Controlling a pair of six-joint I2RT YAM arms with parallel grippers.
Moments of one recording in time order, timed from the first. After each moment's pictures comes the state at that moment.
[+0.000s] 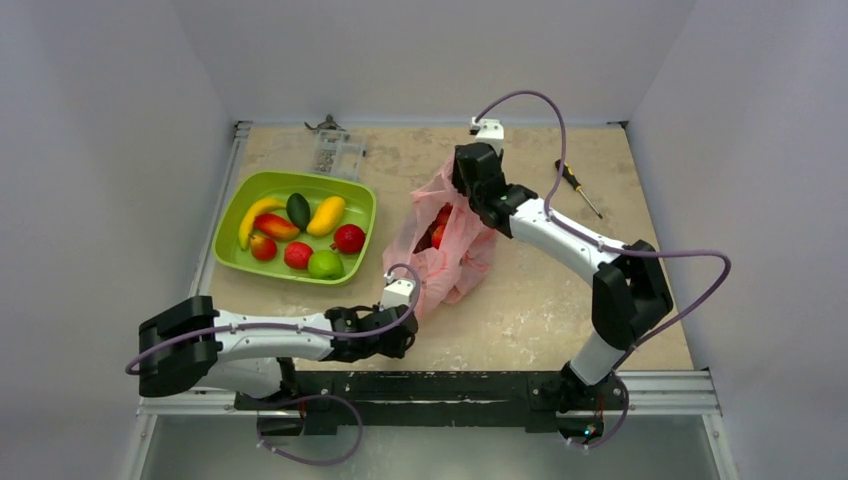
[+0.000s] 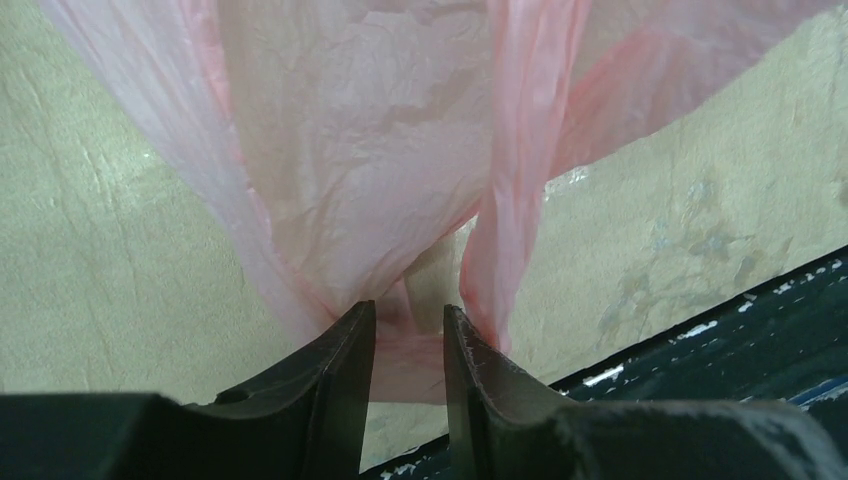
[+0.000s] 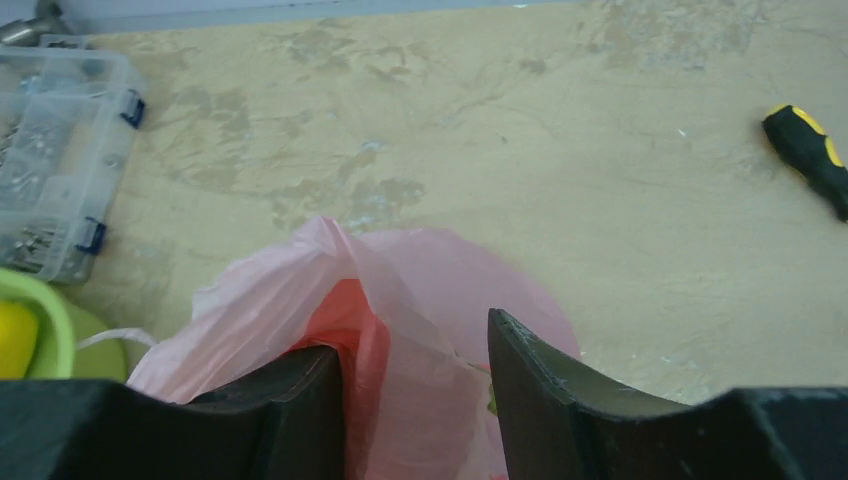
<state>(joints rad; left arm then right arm) -1.25 1.26 0.54 -0.31 -0.34 -0.86 0.65 1.65 1.27 -0.10 0.57 0.36</state>
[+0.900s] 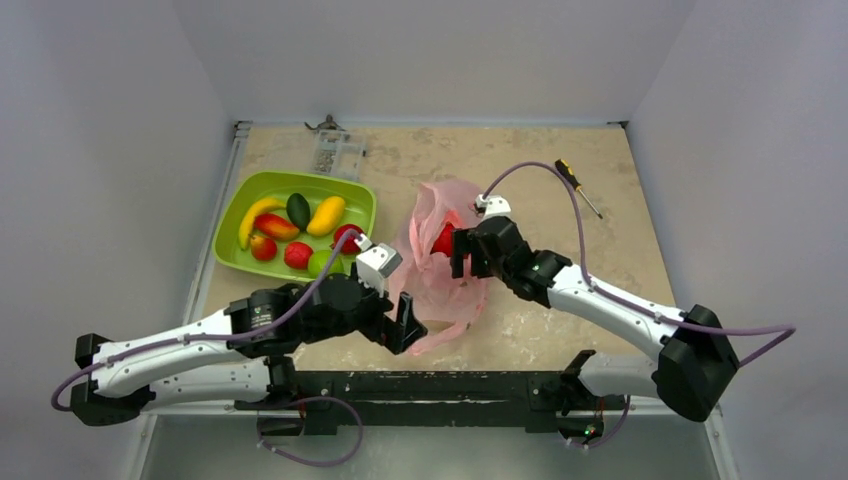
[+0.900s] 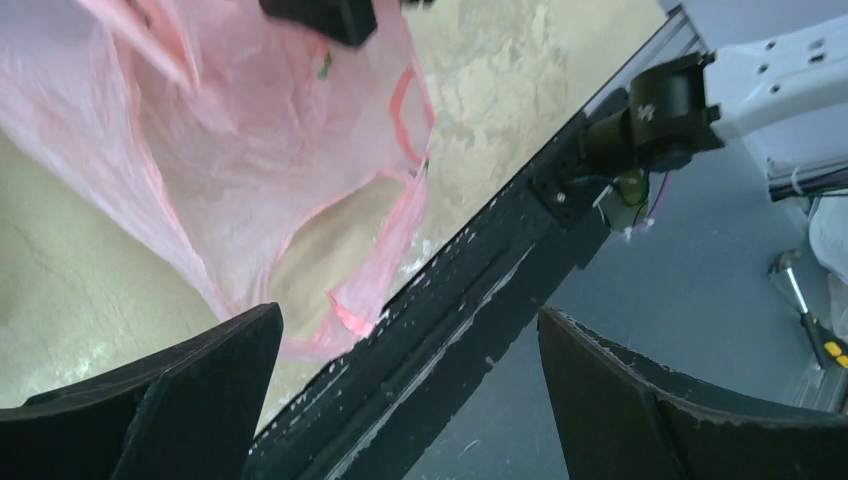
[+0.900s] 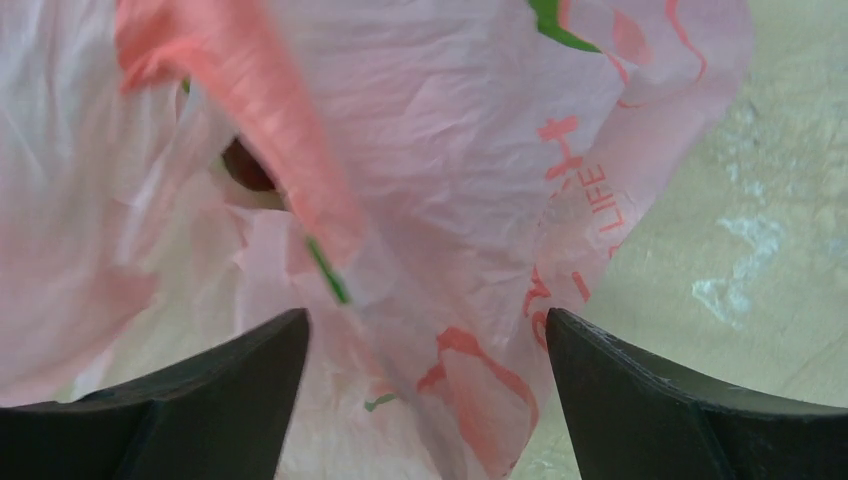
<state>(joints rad) -1.28 0.82 0.87 -0.62 -0.22 -0.65 0.77 1.22 0.83 -0.29 0.28 0.49</state>
